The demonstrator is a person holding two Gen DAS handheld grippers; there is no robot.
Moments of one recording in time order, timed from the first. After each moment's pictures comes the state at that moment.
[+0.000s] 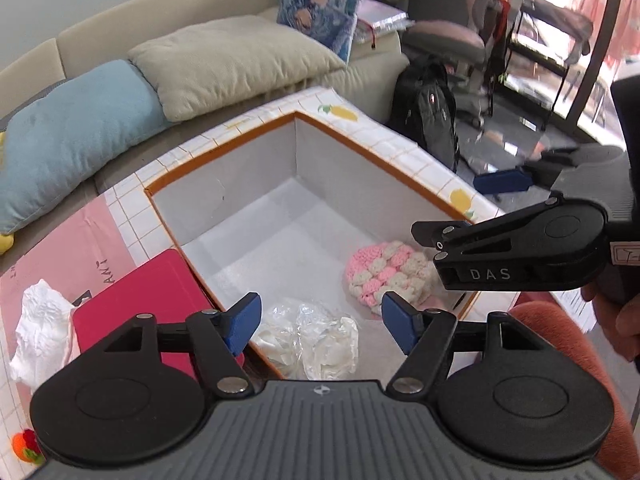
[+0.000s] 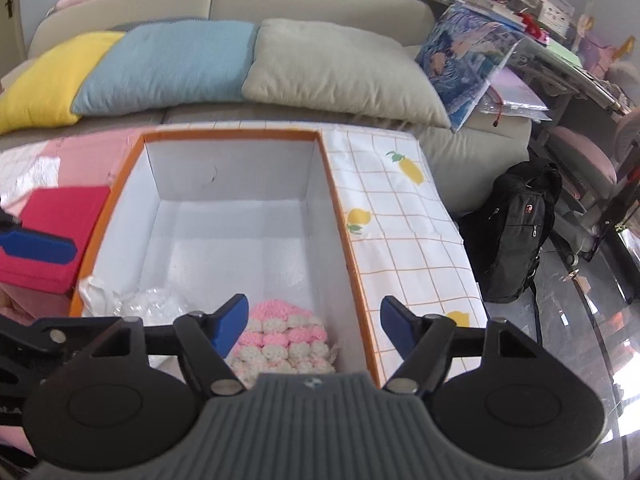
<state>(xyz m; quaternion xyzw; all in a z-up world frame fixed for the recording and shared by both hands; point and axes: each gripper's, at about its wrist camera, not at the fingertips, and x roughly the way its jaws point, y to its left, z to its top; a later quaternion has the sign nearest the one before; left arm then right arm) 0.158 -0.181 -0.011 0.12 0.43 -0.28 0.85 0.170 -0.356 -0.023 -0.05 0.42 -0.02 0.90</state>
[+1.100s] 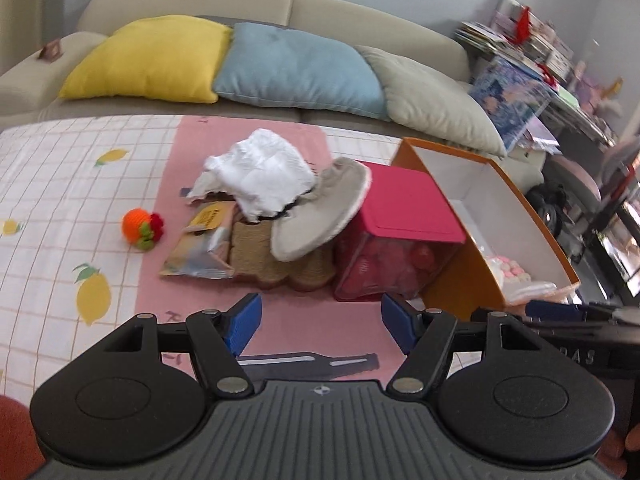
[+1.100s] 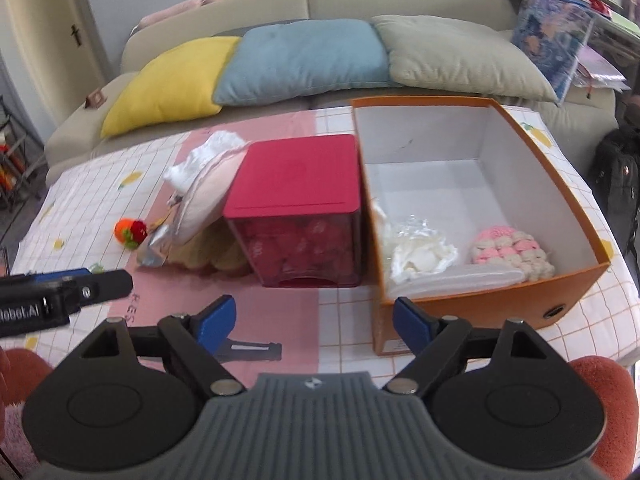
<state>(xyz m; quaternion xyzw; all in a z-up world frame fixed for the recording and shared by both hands) 0.052 0.037 -0.028 -0.11 0.40 -0.06 0.91 0.074 -0.203 -0.034 0.03 0.43 0.10 0.90</state>
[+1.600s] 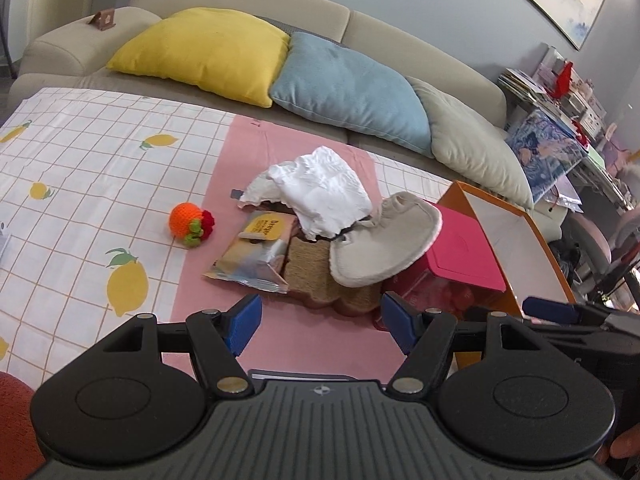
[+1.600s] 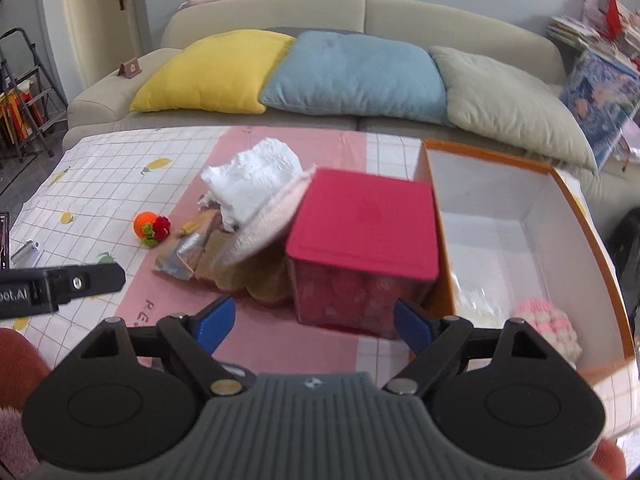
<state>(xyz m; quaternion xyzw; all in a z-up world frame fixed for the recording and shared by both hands) 0.056 0.089 -0.037 -0.18 0.39 -0.02 0.91 0.106 -0.140 -0.026 -0.05 0.40 0.14 0.90</state>
